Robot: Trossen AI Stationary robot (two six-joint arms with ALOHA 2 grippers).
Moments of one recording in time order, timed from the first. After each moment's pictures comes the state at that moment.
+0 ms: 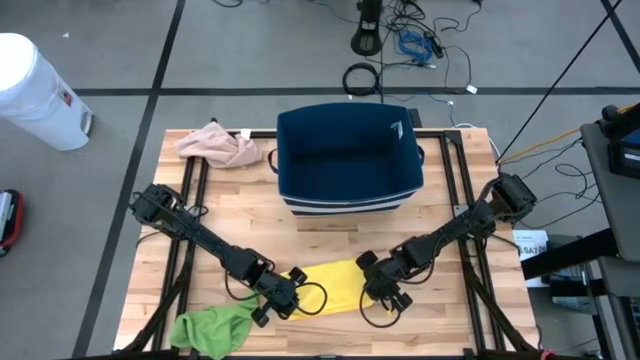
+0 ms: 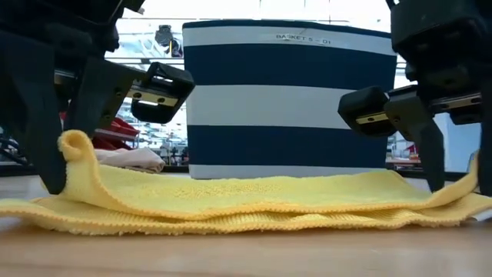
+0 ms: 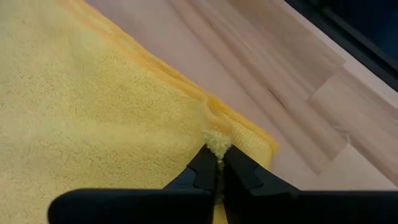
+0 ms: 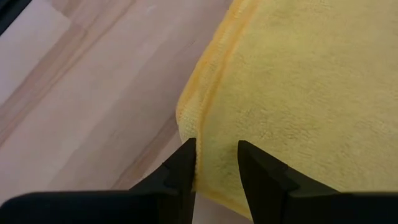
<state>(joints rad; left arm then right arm) -0.52 1.80 0.95 -0.07 0.15 0.19 0.46 1.71 0.87 -0.22 -0.15 -0.12</state>
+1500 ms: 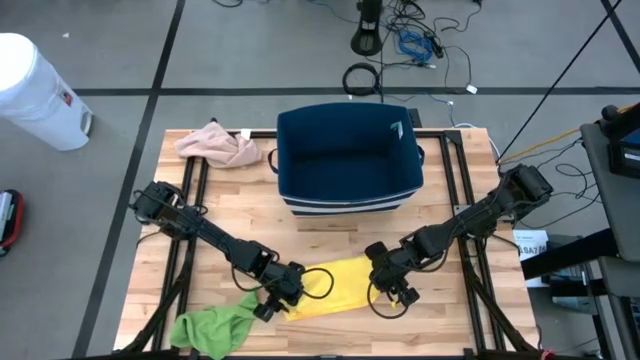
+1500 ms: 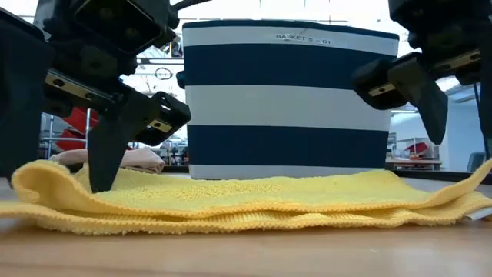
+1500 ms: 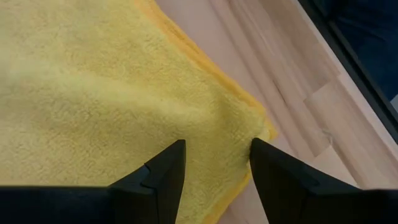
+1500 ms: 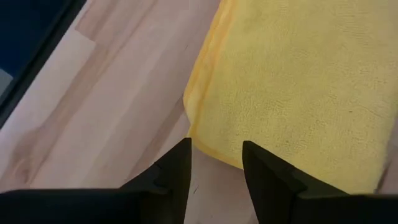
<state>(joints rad) -0.44 1.80 0.95 -0.12 0.29 0.01 0.45 1.54 0.87 -0.38 -0.16 -0.01</state>
